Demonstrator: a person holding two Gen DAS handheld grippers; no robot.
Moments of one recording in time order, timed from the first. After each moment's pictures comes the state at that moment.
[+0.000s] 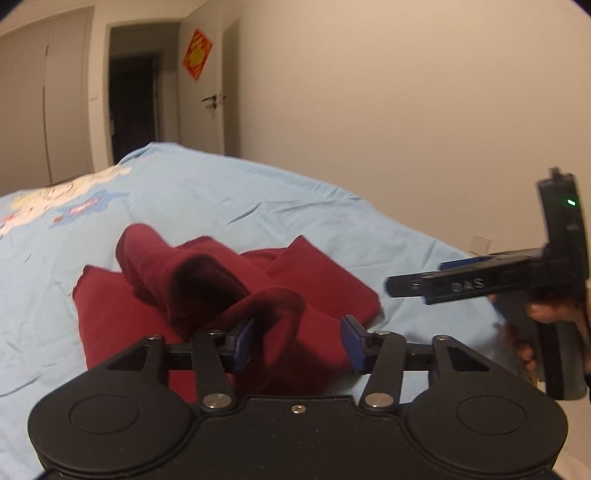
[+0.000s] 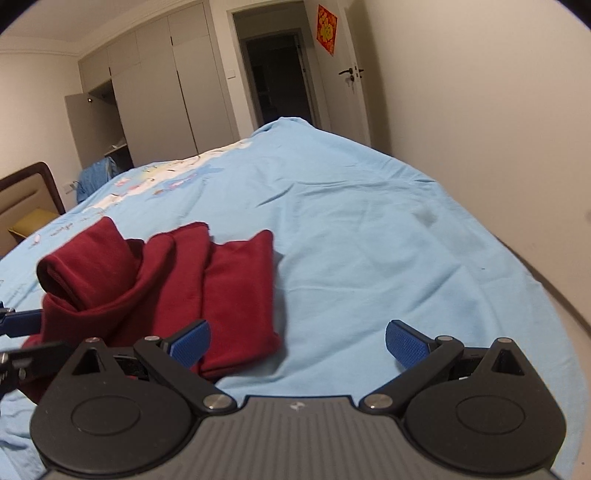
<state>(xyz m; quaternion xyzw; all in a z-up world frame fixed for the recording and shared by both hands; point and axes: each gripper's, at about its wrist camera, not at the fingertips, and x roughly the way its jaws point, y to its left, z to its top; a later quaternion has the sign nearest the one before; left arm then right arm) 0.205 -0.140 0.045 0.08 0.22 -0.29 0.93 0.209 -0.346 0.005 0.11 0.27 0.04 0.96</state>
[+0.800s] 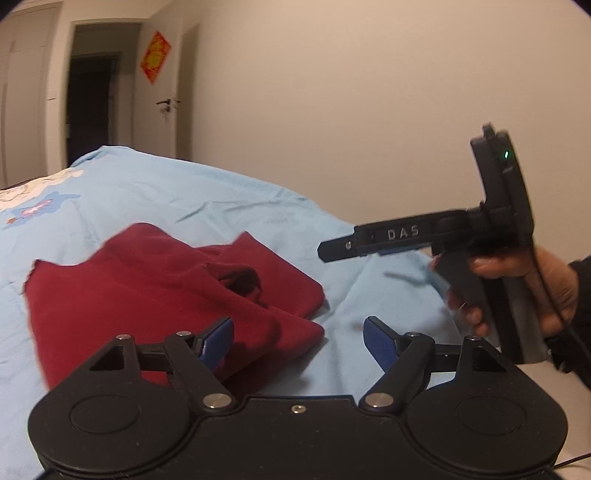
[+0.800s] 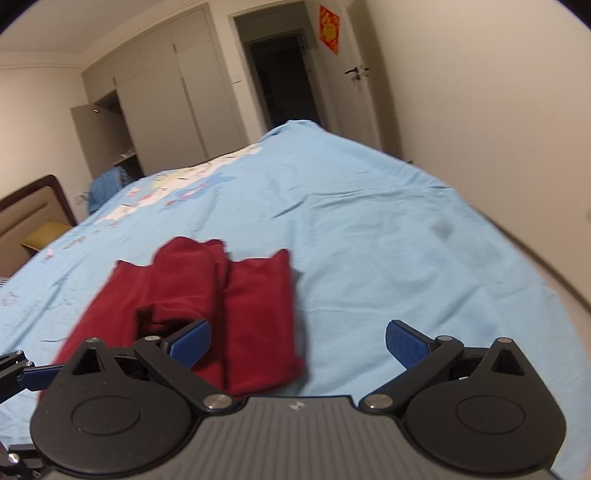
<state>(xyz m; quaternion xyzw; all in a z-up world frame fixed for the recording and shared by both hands) 0.197 -0.135 0.031 0.05 0.22 -0.35 0.91 0.222 -0.343 0.019 0.14 0.26 0.07 0.95</state>
